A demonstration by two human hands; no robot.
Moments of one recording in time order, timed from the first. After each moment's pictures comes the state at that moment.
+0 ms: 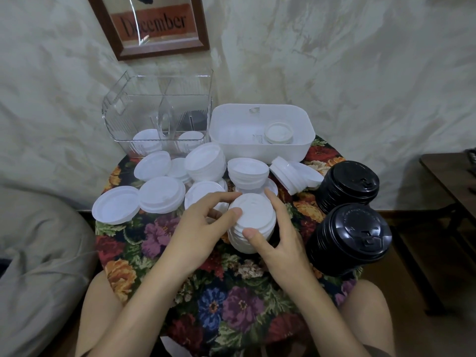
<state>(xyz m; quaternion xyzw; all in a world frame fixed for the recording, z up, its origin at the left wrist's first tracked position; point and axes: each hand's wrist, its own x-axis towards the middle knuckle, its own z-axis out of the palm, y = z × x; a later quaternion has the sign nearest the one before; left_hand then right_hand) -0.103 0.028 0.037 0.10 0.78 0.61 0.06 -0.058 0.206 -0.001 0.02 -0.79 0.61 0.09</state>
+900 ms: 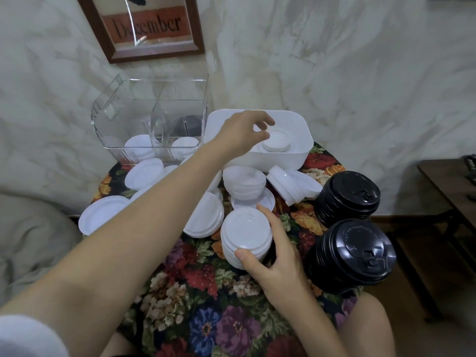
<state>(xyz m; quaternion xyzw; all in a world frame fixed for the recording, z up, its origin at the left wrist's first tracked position) -0.302 0.119 0.097 0.26 0.90 0.36 -0.01 -0.056 0.207 -0.010 0.00 -0.81 0.58 0.05</state>
